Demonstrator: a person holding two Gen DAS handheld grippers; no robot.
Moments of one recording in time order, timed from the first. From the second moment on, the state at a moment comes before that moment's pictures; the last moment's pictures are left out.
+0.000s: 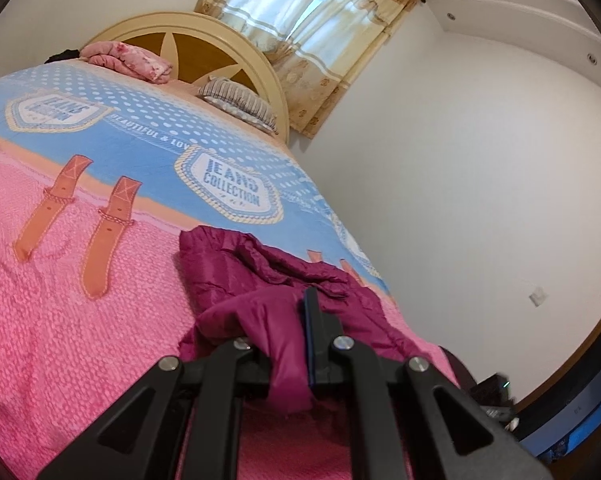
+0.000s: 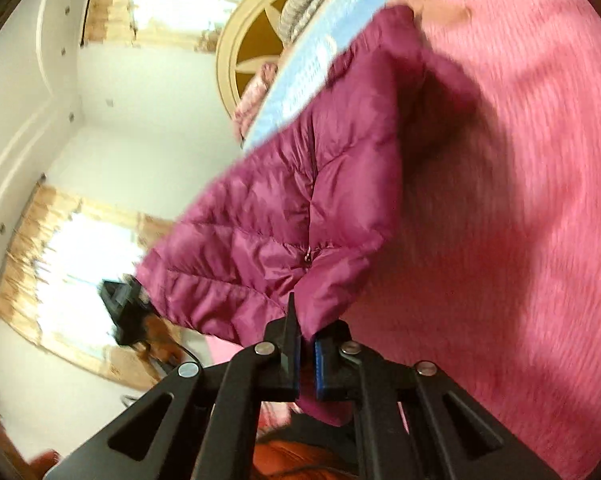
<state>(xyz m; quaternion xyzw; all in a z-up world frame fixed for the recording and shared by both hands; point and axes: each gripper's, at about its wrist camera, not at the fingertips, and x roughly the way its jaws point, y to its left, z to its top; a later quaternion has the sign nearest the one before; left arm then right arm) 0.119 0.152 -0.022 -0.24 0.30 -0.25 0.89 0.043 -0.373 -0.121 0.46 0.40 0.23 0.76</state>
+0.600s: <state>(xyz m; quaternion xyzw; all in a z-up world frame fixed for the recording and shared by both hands) 0.275 0.126 -0.070 -0.22 0.41 -0.20 0.86 0.241 -0.434 -0.080 0.53 0.33 0.17 0.77</state>
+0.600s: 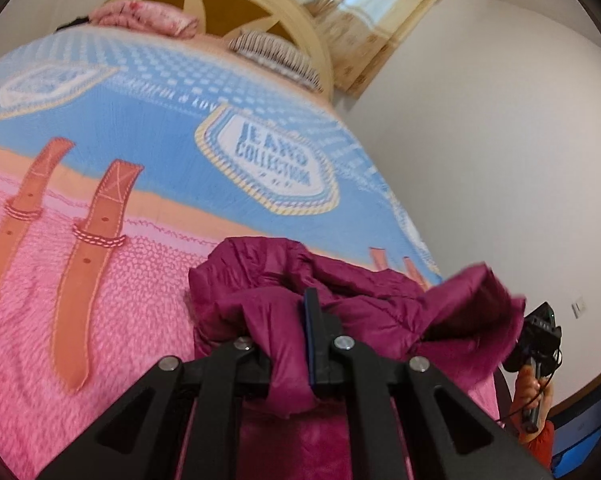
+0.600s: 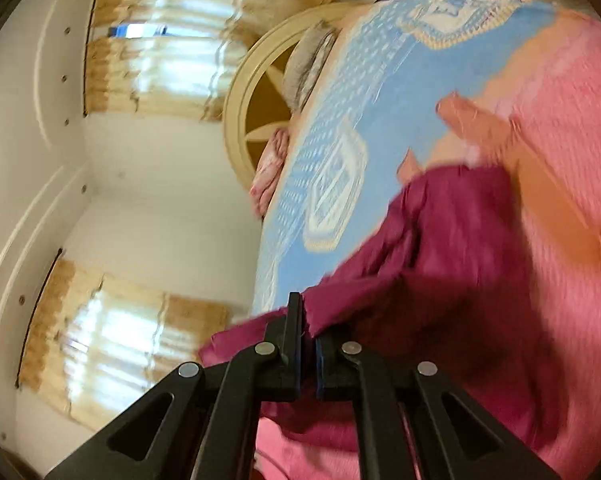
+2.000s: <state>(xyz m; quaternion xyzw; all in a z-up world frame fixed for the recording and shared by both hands) 0.322 -0.018 -0.110 0.09 0.39 0.02 0.92 0.348 -0.302 -0.113 -0.02 0.40 -0.06 0.91</state>
